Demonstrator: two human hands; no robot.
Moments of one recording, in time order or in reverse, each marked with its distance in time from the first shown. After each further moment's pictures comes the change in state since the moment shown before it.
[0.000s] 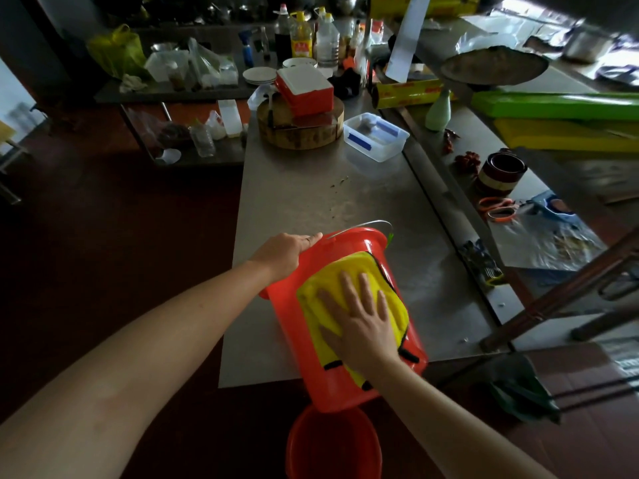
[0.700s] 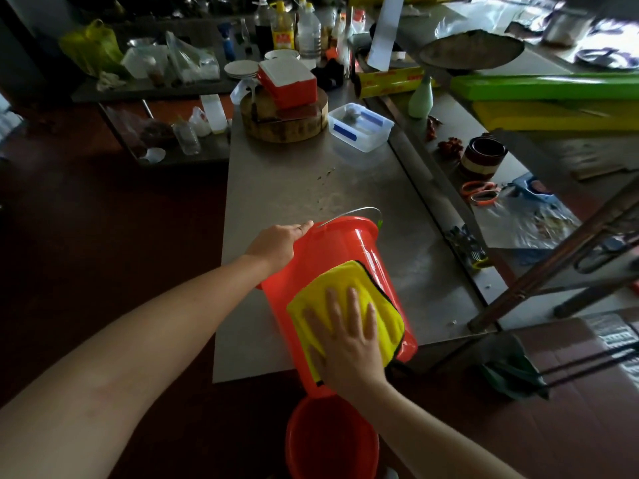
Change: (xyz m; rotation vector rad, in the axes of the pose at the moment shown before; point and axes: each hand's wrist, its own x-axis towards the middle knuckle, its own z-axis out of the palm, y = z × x) left_hand 0.004 0.019 0.006 0.046 0.030 -0.030; right_hand -0.053 -0.026 0.009 -0.074 0.033 -0.025
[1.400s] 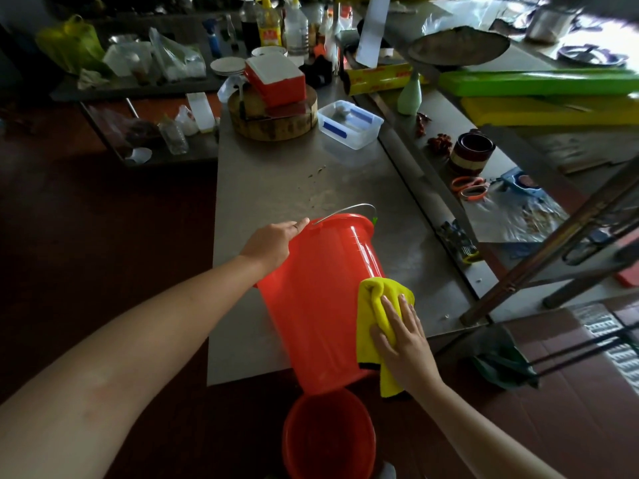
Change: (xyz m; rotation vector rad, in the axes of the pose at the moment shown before) left_hand 0.001 0.005 0.001 -0.021 0.019 0.013; right_hand -0.038 0.093 -0.001 0.563 -0.046 0.443
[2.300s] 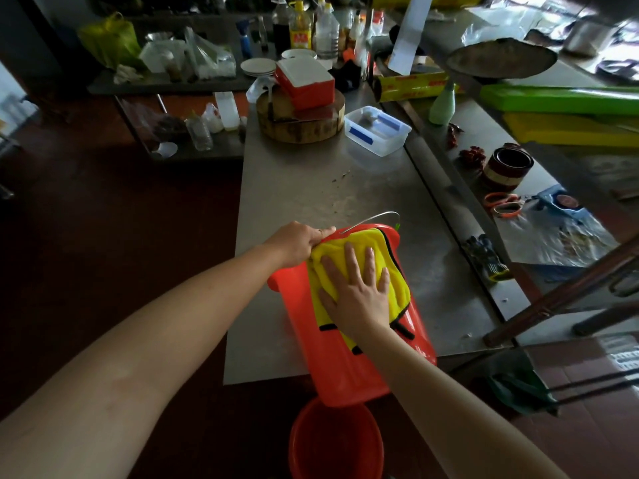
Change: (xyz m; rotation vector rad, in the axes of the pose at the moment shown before) left_hand 0.012 -0.019 -0.022 -0.051 -0.150 0.034; right_hand 0.093 -0.134 0.039 -0.528 -0.041 -0.199
